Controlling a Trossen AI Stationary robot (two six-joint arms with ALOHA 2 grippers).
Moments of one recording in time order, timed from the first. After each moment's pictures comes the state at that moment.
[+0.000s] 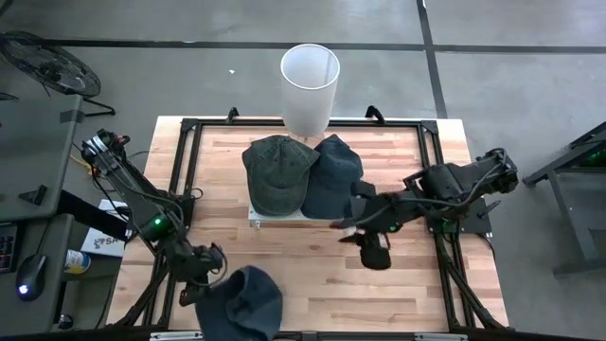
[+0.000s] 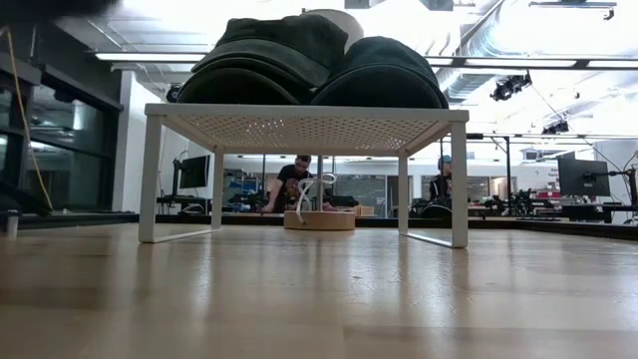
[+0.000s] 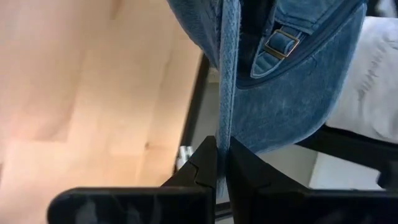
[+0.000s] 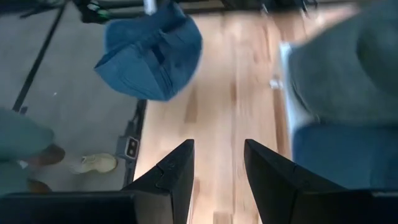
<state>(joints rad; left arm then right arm) -0.85 1.14 0.91 -0.59 0.15 -1.25 0.40 1.60 1.94 -1.12 0.11 0.38</state>
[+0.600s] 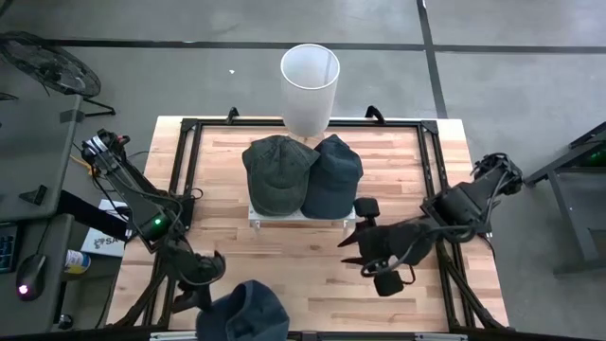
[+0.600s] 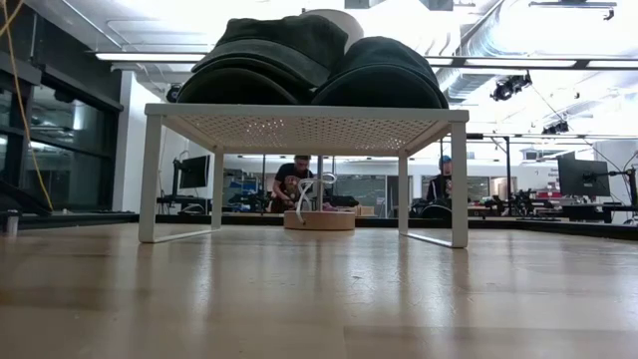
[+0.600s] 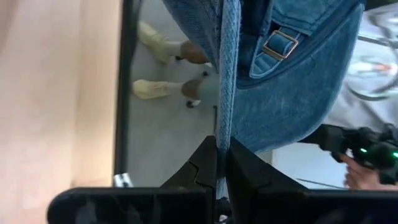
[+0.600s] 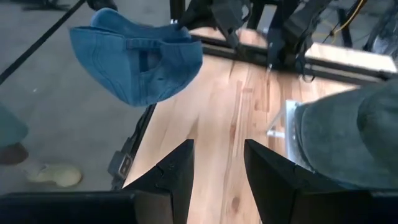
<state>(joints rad) -0.85 1.14 0.91 -0.33 0.21 -1.17 0.59 1.60 1.94 -0.99 0.31 0.21</state>
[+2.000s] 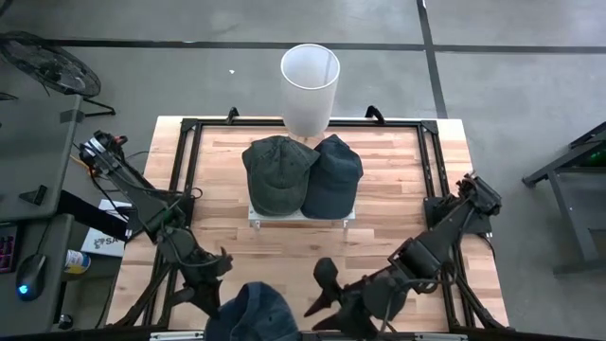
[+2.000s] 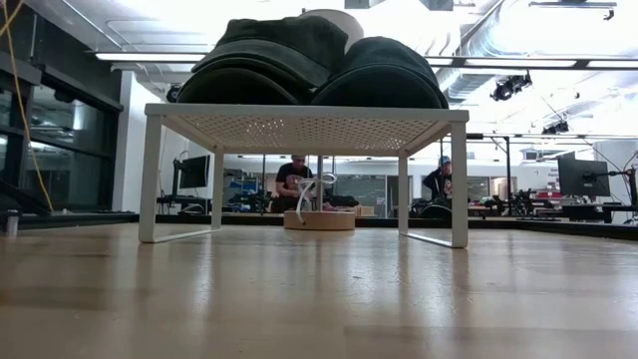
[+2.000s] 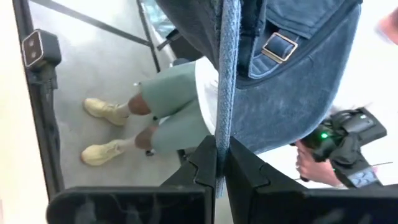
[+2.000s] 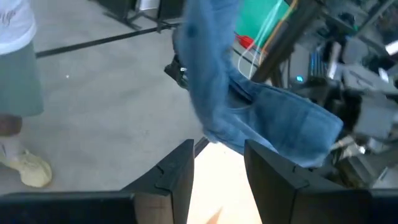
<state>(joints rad) -0.77 1.14 0.91 0.01 0.28 -0.97 0.68 1.83 1.94 -0.48 0.21 -0.27</state>
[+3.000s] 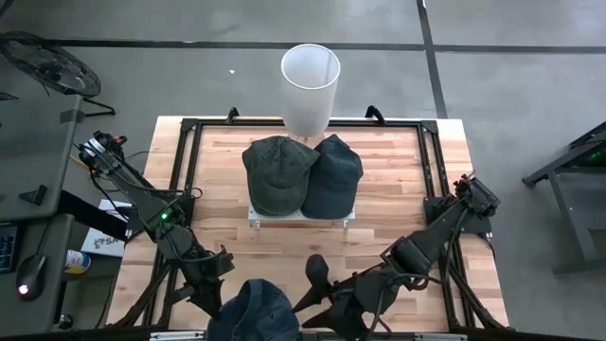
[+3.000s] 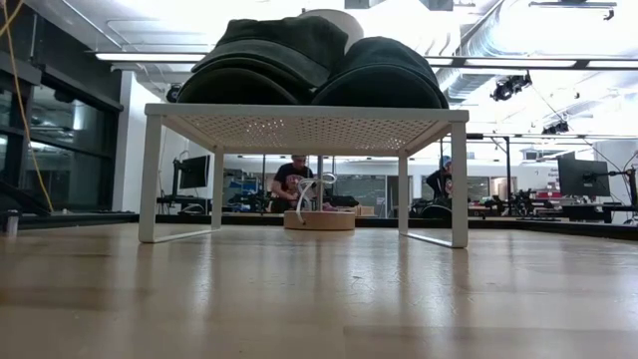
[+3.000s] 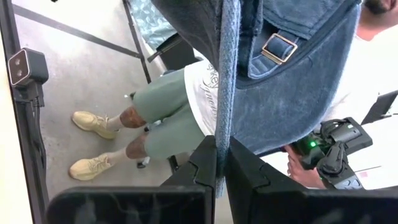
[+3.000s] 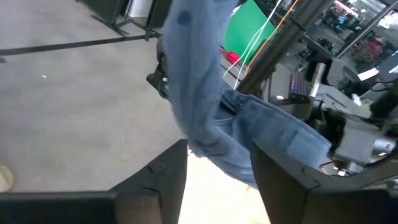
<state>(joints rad) -0.75 1.14 0.91 0.08 0.28 -0.98 0.65 1.86 1.94 -0.38 0.21 -0.42</state>
